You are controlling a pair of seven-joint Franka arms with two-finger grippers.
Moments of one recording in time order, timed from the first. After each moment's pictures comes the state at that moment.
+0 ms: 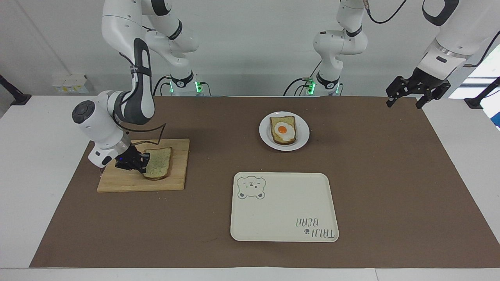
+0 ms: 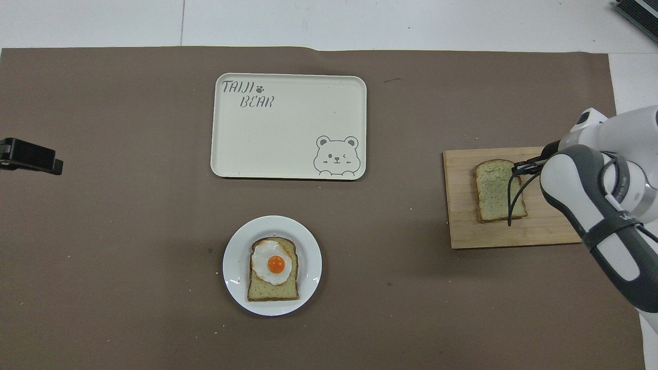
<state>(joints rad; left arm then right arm) -0.11 0.01 0.10 -1.51 -0.04 1.51 0.09 -0.06 0.30 -0.08 -1.92 0.19 2.20 -0.42</state>
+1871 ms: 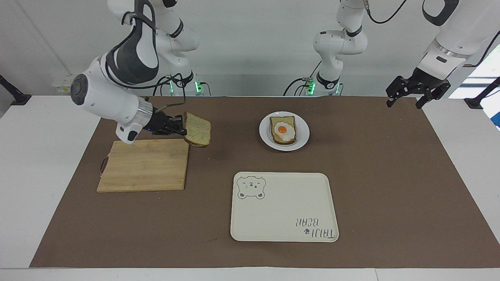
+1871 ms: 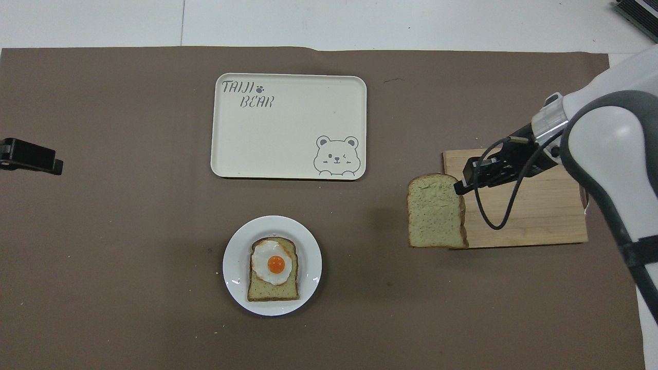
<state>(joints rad) -0.11 0.01 0.10 -1.51 -0.04 1.51 0.09 0.13 0.22 -0.08 -1.64 0.51 1.55 -0.09</state>
